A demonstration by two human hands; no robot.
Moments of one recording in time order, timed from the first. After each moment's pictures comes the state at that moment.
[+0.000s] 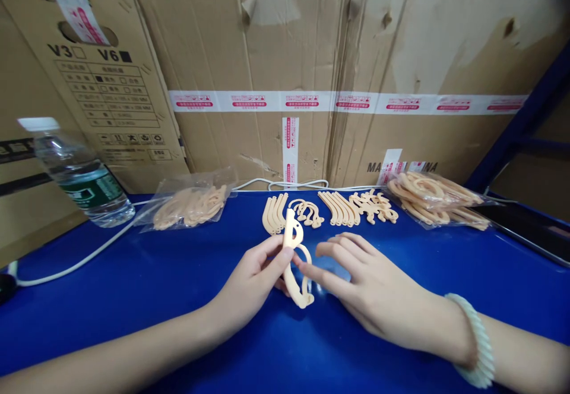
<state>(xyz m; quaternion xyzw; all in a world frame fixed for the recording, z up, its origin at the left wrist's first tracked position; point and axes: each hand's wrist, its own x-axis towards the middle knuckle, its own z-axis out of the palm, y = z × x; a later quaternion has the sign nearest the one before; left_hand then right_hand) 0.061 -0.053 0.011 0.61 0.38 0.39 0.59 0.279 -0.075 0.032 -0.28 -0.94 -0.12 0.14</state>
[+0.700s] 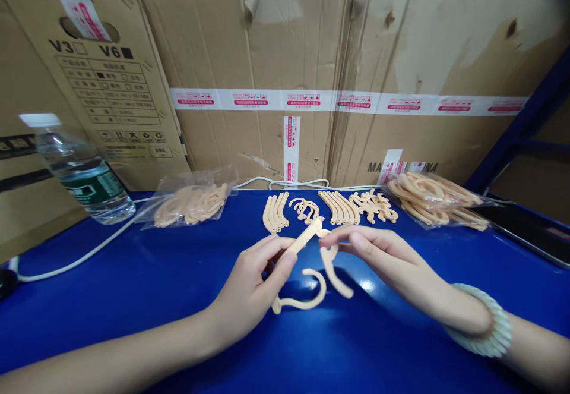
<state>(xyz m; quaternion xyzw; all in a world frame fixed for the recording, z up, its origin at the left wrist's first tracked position) 0.054 -0.062 0.017 0.77 0.40 0.38 0.33 0.287 -0.068 0.035 -0.35 -0.74 0.41 0.40</state>
